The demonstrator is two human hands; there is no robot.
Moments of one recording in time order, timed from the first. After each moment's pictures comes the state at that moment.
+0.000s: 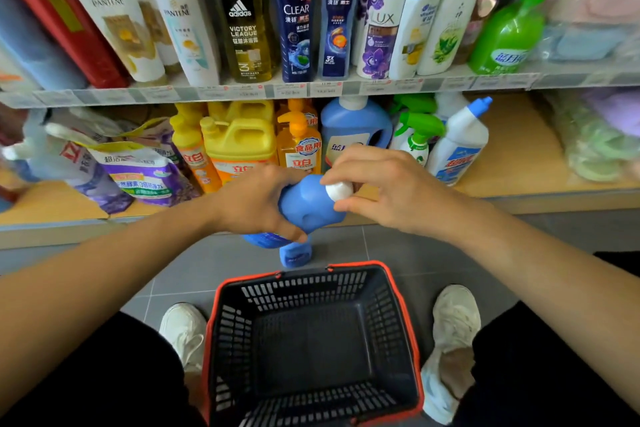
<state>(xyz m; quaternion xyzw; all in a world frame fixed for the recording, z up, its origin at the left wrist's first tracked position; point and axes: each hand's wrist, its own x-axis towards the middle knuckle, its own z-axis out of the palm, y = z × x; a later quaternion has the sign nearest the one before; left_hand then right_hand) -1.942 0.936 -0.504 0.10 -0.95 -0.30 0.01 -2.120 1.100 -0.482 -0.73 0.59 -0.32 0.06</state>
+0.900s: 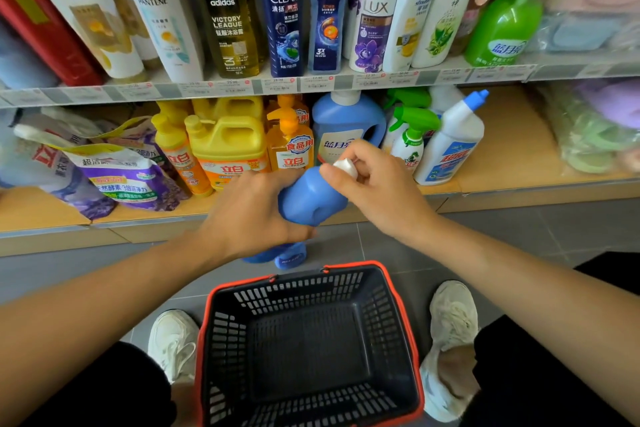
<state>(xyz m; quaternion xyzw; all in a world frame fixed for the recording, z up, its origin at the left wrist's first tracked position) -1.941 0.960 -0.513 0.18 -0.94 -0.23 0.15 -2.104 1.092 -0.506 -0.50 0.73 -0.43 0.16</state>
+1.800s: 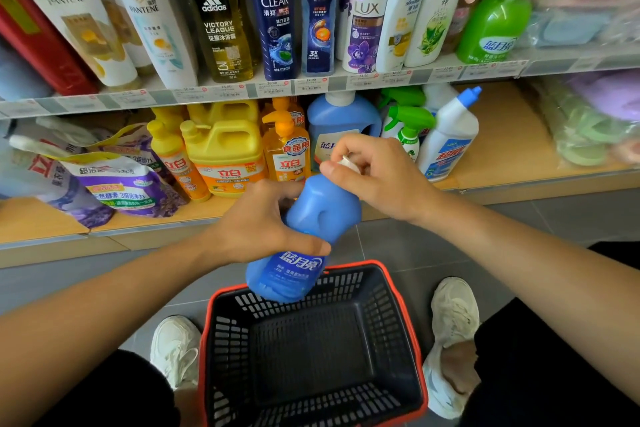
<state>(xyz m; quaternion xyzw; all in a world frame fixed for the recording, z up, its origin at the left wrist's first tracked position) -1.943 0.970 -0.508 0.19 -0.84 -0.51 0.06 -2.120 1.087 -0.493 -0.56 0.68 -0.43 0.17</state>
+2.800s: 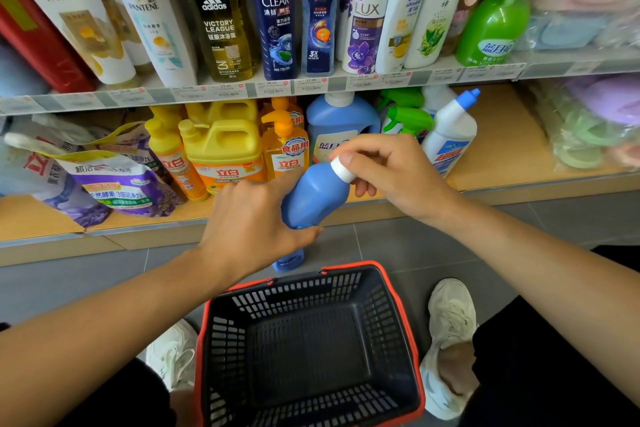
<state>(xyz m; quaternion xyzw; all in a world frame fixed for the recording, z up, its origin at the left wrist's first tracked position) -1.937 0.979 -0.508 0.20 -0.95 -0.10 0.22 -2.128 1.093 -0.491 -0.51 0.65 -0.50 0.25</state>
